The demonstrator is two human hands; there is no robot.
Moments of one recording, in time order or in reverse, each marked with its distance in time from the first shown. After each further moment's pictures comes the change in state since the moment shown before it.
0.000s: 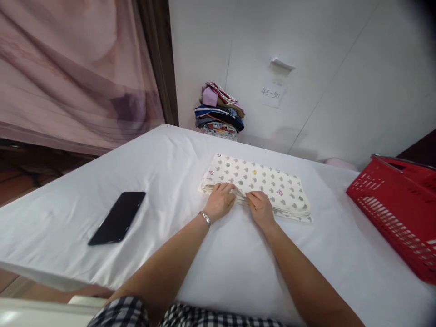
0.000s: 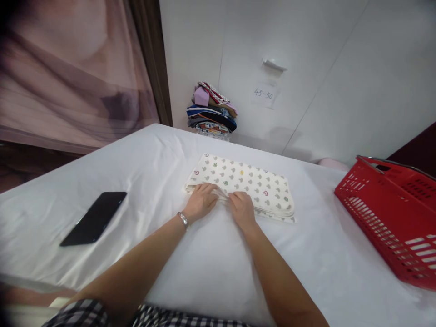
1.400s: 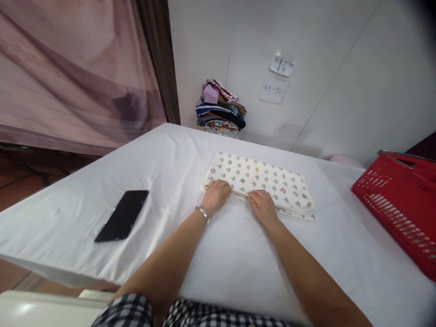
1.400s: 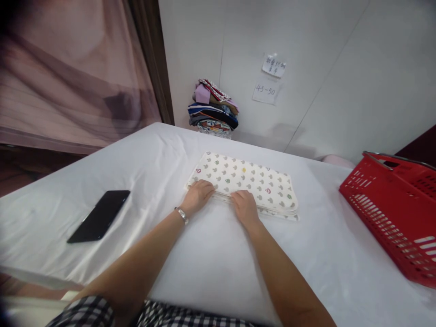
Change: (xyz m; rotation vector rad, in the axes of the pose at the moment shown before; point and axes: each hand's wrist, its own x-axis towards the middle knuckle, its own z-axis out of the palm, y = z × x) left_hand -0.002 -0.022 0.000 -0.070 -0.032 -0.140; right_hand -0.001 0.003 0.000 -0.006 -0.039 -0.005
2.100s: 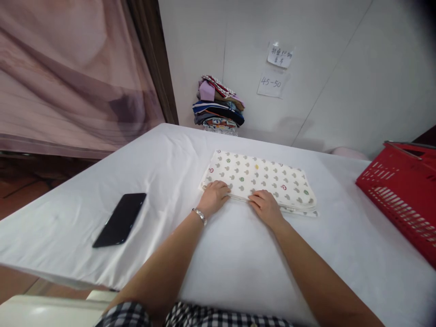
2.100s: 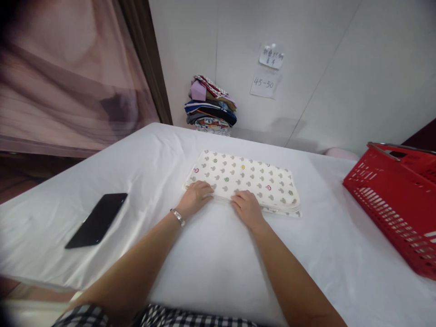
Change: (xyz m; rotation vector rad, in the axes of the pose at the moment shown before) left_hand -0.005 -0.005 0.002 -0.054 -0.093 0.001; right_hand -0.009 0.006 -0.013 0.054 -0.088 -0.038
